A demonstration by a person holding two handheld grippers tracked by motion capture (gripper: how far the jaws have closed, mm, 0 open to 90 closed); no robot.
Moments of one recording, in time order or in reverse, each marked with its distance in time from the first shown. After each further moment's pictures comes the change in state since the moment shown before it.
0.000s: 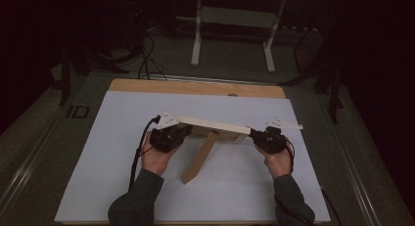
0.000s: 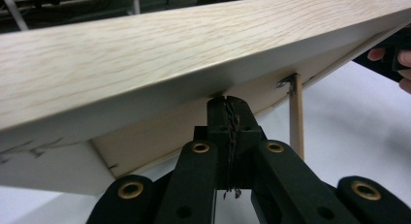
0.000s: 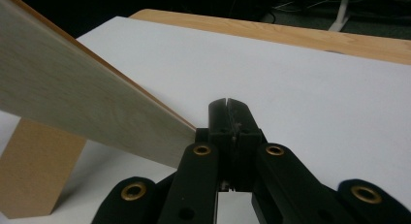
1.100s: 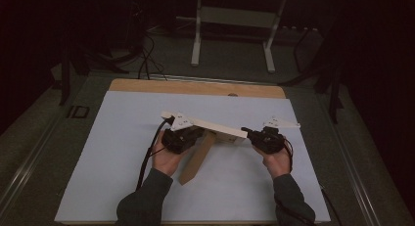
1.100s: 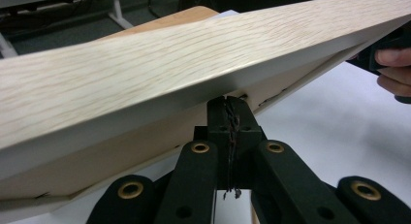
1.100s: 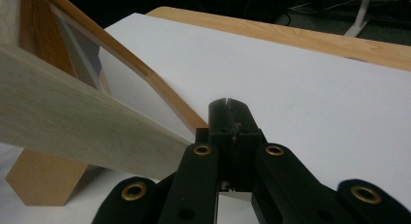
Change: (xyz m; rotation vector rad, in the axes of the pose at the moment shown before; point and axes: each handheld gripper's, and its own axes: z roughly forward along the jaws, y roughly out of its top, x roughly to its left) left arm -0.025 0.011 0.016 0.017 -0.052 0.052; right arm 0.009 0.006 0.000 0.013 0.048 -0.044
